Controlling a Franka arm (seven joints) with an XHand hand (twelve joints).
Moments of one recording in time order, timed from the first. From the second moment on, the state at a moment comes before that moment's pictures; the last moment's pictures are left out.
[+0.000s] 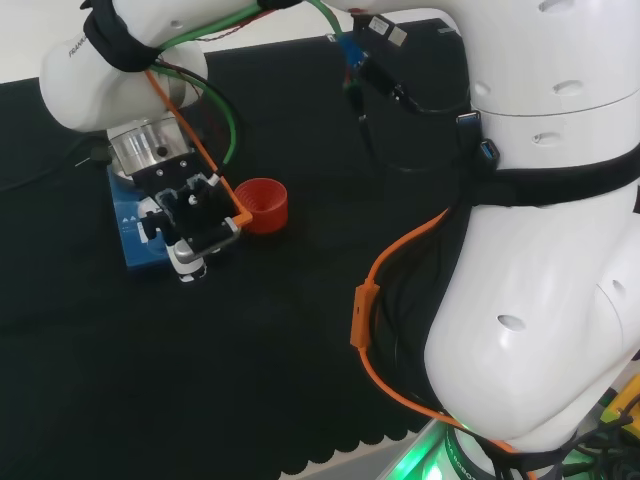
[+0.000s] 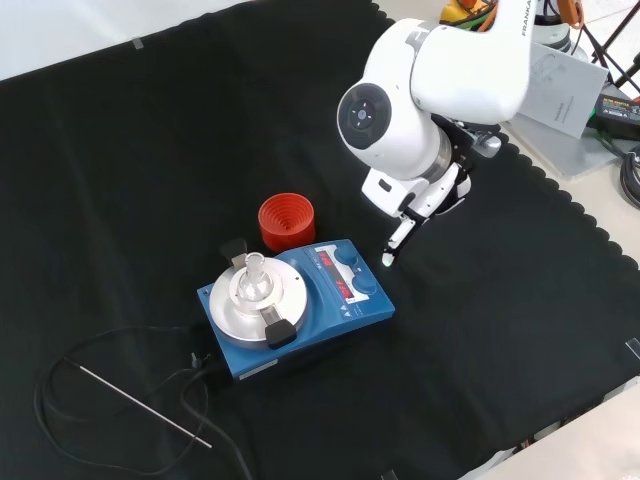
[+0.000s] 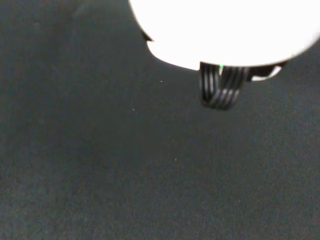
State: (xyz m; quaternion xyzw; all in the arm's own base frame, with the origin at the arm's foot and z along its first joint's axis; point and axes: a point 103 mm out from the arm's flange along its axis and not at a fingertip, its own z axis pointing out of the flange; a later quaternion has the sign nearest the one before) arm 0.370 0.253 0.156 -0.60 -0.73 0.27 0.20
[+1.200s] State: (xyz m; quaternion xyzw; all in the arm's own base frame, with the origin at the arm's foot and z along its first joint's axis) arm 0.376 0.260 0.149 -0.59 -0.73 0.28 0.19
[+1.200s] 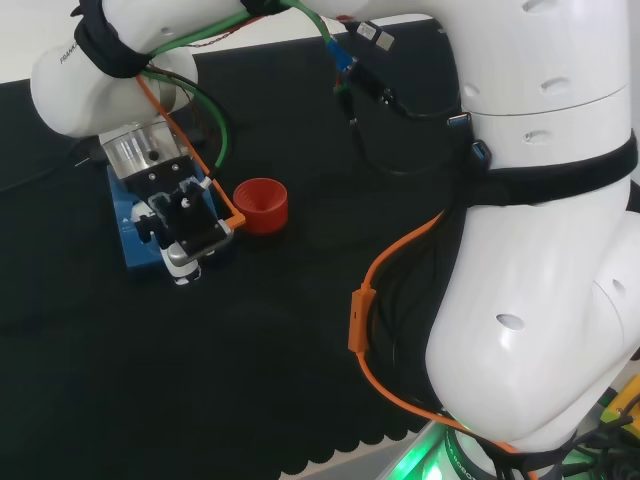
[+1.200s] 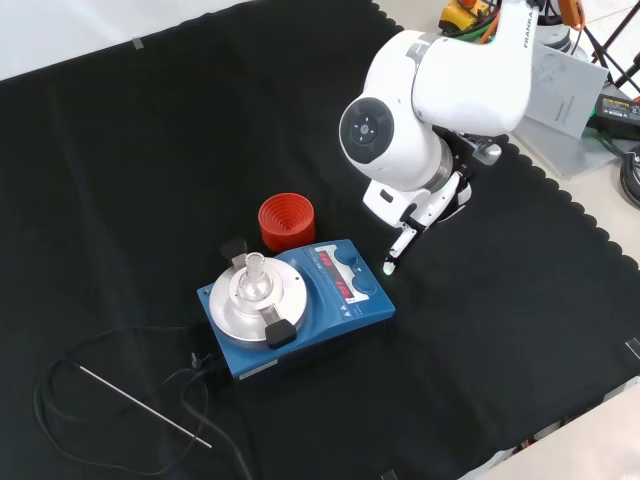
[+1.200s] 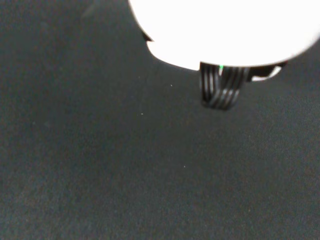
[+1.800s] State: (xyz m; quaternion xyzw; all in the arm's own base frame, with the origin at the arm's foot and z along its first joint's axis) arm 0.380 0.250 0.140 -0.60 -0.72 0.29 0.20
